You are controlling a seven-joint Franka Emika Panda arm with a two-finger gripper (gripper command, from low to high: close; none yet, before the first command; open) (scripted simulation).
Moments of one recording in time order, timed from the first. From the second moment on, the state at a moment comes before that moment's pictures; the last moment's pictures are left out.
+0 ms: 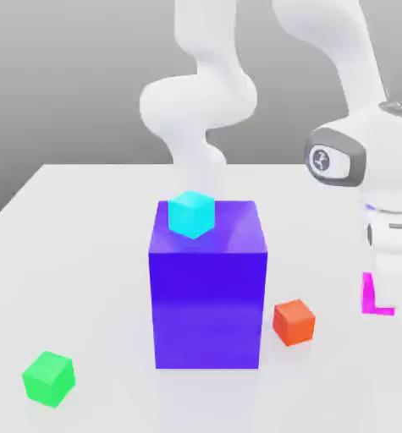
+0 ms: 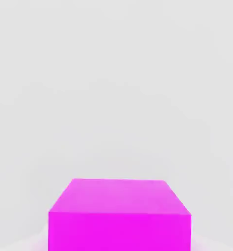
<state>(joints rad) 0.51 0.09 0.08 -2.62 0.02 2.80 0.24</state>
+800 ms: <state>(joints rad) 0.02 0.12 -0.34 -2.35 0.14 2.62 0.81</state>
